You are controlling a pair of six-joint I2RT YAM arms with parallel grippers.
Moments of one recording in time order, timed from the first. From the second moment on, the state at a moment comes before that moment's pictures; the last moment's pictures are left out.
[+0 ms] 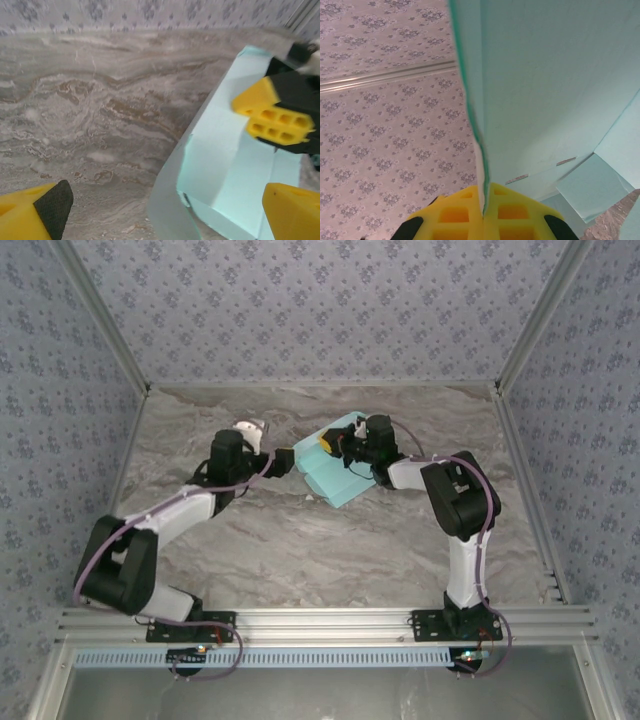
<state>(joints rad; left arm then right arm) -0.40 1.48 0.81 0.19 0.16 -0.19 0.43 2.02 1.10 0.66 -0.57 1.51</state>
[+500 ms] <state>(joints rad) -0.36 1.76 1.09 -0.06 0.21 -0.10 0.43 2.02 1.10 0.66 -0.57 1.51</state>
